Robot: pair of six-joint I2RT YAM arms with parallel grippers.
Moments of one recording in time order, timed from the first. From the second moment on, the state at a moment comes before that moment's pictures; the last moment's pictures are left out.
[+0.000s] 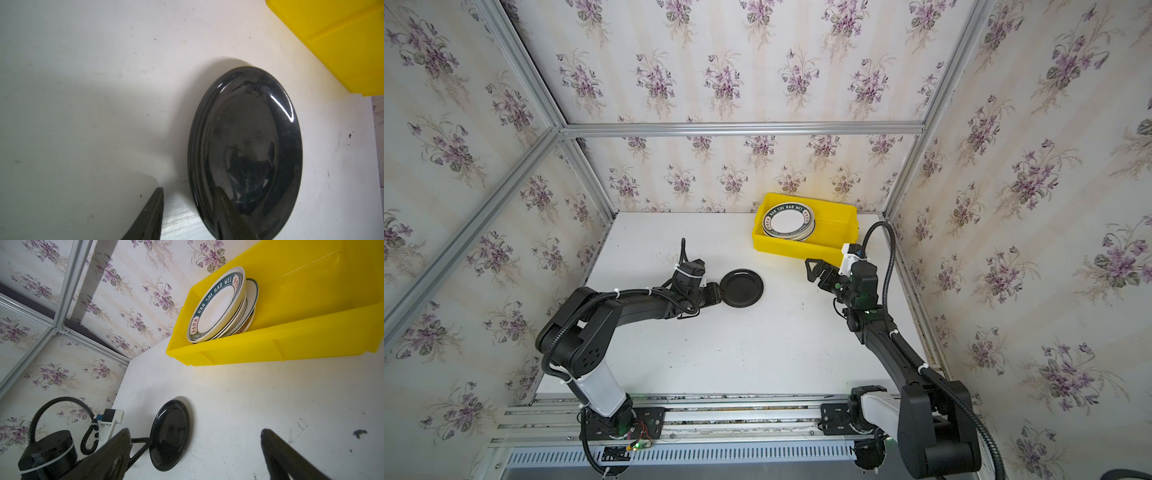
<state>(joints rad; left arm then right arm) -0.45 1.77 0.84 0.08 0.12 -0.63 0.06 1.13 0.55 0.21 -0.36 0.63</state>
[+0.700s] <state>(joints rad) -0.45 1.84 0.91 0.06 0.15 -0.66 0.06 1.14 0.55 0.21 -0.34 0.63</state>
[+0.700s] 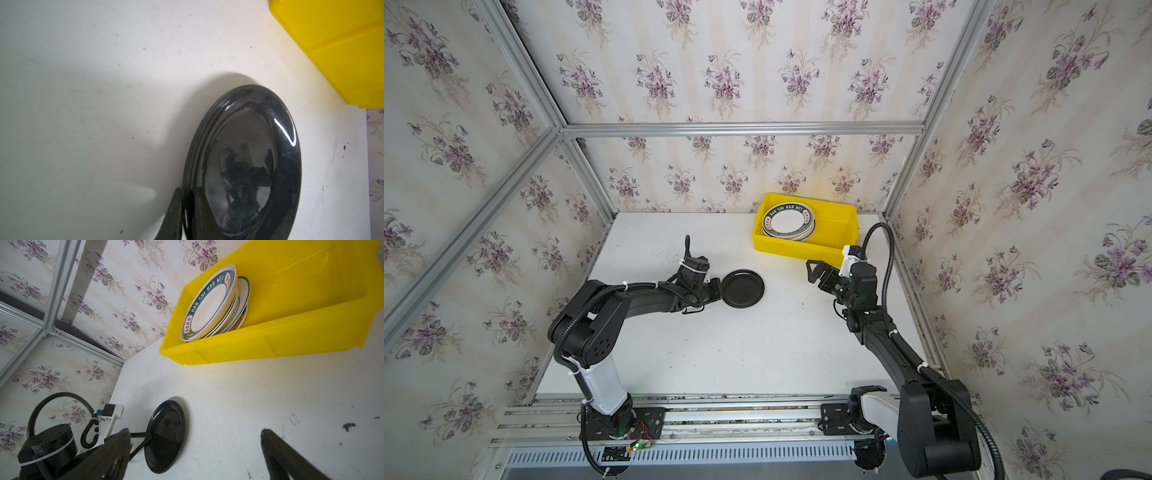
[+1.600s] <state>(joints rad) -0.44 1.61 0.90 -0.04 0.24 -0.68 0.06 1.24 0.53 0.39 -0.47 0.71</state>
